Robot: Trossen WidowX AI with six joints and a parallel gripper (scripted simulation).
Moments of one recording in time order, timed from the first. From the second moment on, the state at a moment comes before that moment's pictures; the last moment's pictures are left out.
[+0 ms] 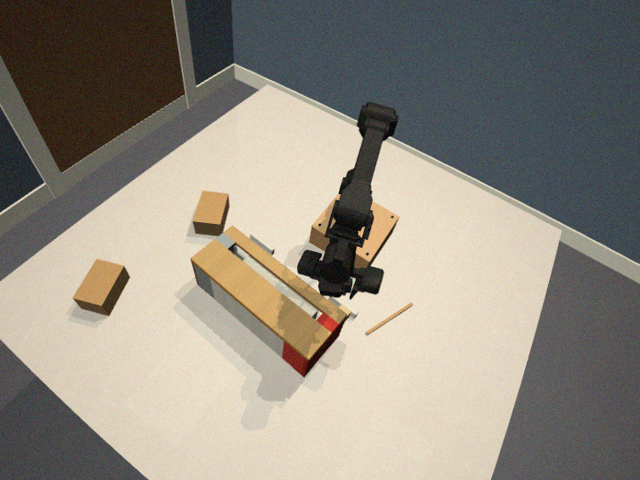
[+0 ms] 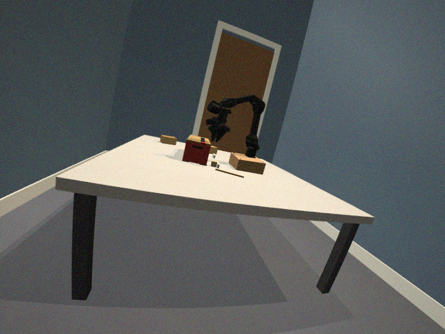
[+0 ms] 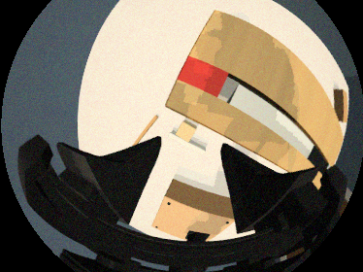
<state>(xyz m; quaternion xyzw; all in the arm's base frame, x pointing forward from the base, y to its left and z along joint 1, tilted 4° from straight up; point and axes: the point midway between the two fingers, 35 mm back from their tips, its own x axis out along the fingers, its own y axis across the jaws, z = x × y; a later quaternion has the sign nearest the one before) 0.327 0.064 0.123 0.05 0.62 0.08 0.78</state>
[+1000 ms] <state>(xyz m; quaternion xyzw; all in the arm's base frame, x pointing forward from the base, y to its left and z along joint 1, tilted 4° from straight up) 0.316 0.087 0.127 -0.68 0.32 0.47 0.47</state>
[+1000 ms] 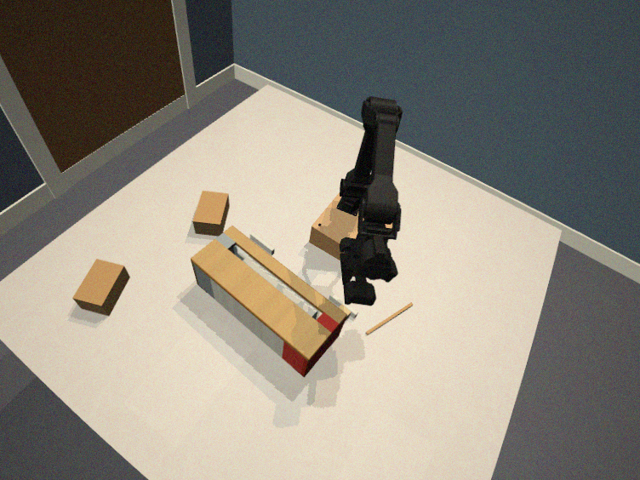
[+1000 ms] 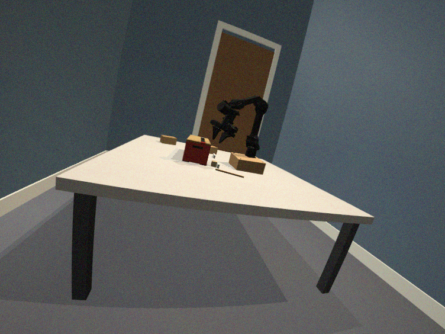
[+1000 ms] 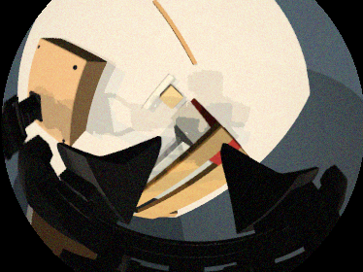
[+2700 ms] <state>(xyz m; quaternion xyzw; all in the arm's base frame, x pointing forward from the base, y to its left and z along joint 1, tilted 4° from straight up) 0.321 0.100 0.022 -0.85 0.11 0.51 0.11</state>
